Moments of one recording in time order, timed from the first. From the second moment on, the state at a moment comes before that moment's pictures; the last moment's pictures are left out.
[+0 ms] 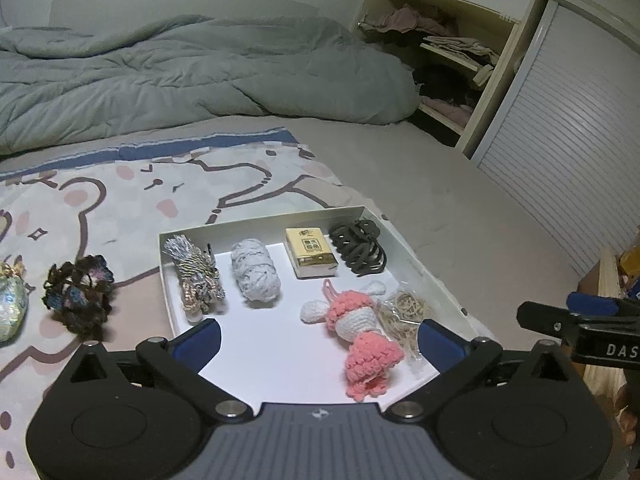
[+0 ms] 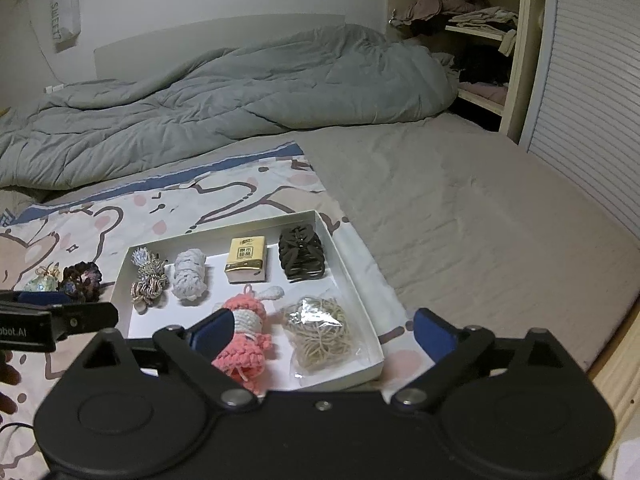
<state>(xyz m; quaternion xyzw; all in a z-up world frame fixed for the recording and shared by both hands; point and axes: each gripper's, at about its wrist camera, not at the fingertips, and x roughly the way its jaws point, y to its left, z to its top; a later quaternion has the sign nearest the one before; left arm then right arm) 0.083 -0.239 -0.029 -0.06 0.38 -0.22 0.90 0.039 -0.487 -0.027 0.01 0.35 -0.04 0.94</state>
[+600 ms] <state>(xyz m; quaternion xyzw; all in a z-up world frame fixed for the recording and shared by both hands) 0.090 -0.199 -0.025 -0.05 0.38 -0.18 0.90 0.046 -0.471 -0.025 0.01 0.34 -0.05 0.94</state>
